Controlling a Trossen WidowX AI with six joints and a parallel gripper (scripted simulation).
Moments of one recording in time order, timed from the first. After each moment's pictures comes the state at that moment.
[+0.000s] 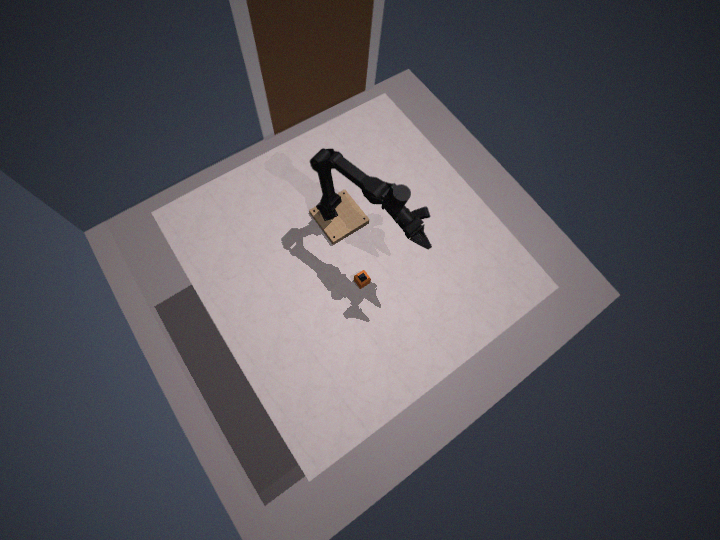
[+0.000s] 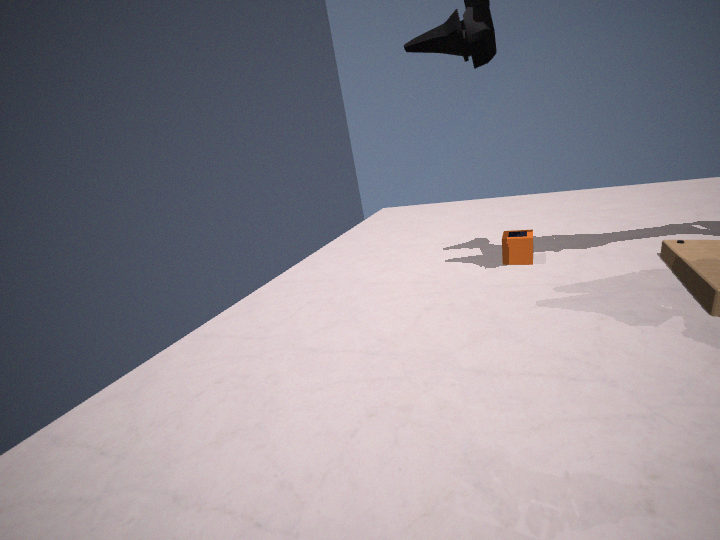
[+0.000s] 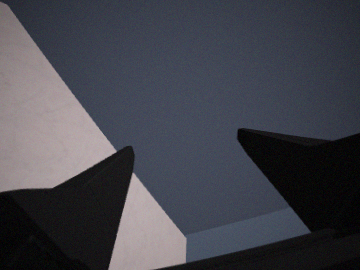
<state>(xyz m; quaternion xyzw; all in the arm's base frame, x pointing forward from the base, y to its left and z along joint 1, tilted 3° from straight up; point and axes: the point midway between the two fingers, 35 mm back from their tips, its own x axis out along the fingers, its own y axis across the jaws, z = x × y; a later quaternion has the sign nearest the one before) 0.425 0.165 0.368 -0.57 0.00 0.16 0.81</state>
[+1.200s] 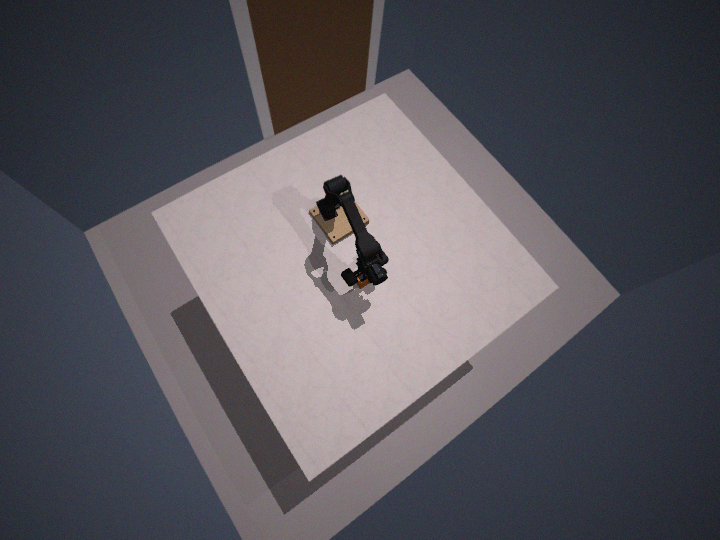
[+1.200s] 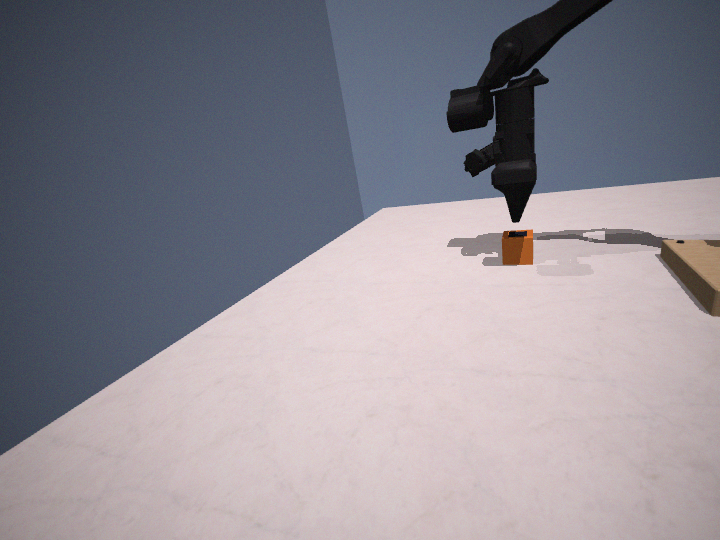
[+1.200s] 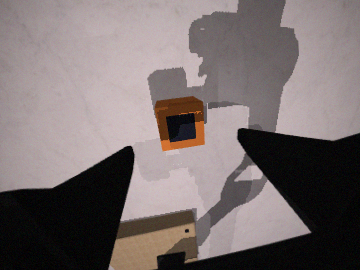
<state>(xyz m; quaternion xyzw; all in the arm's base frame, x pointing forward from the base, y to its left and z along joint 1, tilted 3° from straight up) 0.351 -0.002 0.092 -0.07 0.71 0.04 0.70</state>
